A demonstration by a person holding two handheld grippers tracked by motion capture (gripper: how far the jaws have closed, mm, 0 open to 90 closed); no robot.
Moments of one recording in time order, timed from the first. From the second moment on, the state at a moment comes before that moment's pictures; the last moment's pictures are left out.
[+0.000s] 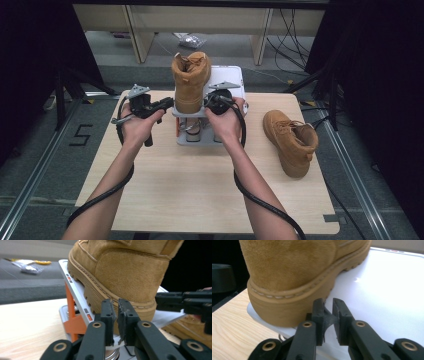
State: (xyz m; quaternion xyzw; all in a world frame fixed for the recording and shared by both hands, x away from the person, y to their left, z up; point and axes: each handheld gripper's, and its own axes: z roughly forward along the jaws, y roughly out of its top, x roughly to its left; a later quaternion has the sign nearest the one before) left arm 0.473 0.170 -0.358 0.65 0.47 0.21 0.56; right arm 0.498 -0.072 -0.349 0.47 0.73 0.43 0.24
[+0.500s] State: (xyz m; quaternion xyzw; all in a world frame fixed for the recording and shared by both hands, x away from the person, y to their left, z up) left arm 0.436 0.205 -0.386 0.64 0.48 0.23 0.56; right arm 0.479 -0.126 -0.341 0.49 0.73 0.42 0.23
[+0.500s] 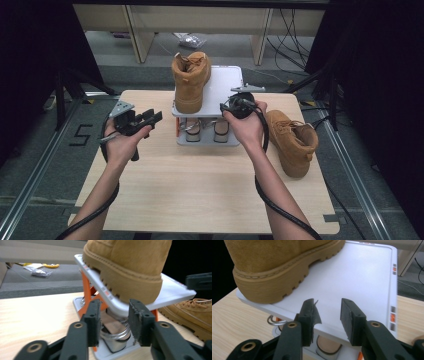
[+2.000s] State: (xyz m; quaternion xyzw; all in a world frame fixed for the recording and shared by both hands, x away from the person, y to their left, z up) left arm 0.369 0.226 -0.465 0.64 0.50 0.24 0.52; right arm 0.444 -0.275 -0.354 0.58 0.70 0.35 0.22
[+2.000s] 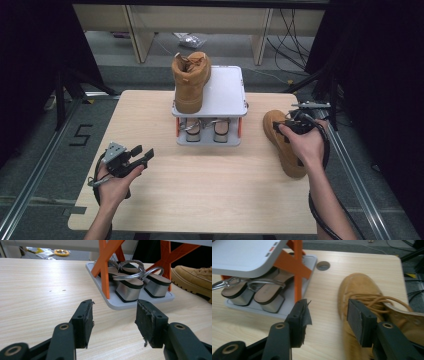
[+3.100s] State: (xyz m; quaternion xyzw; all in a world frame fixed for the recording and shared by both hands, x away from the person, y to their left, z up) left arm 0.367 0.223 -0.469 0.65 0.50 0.23 0.52; right arm 0.440 -0.360 -0.381 0.67 0.68 0.25 0.18
